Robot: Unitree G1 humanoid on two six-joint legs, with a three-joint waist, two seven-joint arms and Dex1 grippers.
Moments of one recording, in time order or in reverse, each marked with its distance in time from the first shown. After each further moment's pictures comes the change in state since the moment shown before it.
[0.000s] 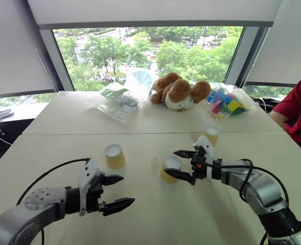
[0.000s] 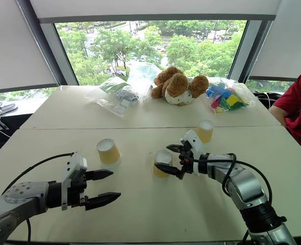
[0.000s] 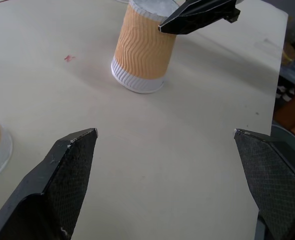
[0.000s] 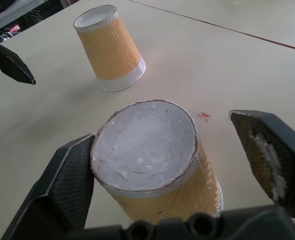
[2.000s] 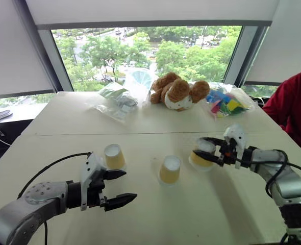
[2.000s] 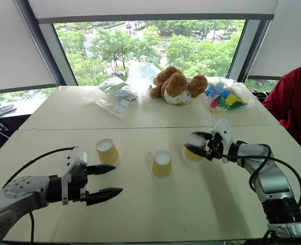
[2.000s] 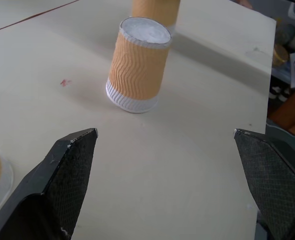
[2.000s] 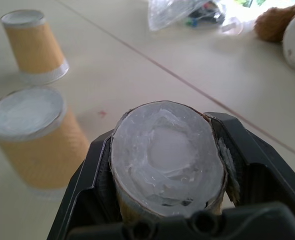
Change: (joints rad) left arm -0.059 0.014 0.001 -0.007 -0.040 0.006 -0.002; right arm 0.029 -0.120 -0.191 0.200 -0.145 -0.341 0.168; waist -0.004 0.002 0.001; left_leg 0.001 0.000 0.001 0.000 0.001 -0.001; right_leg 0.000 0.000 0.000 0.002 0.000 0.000
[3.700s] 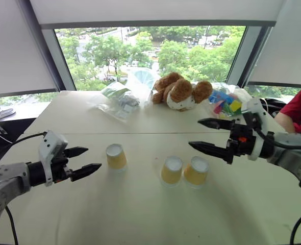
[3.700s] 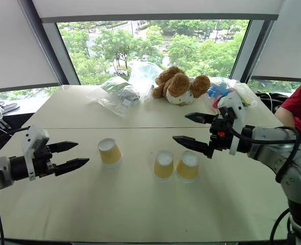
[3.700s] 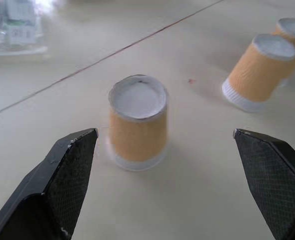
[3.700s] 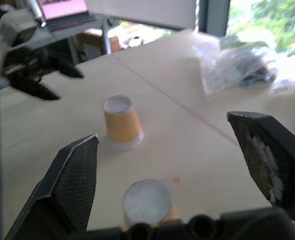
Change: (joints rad) left arm -0.071 0.113 0.222 0.281 0.118 -0.095 -0.052; right arm -0.090 -0.179 -0.205 -0.506 0.574 0.656 -0.163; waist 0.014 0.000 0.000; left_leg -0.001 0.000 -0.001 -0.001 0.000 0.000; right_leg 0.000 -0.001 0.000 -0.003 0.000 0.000
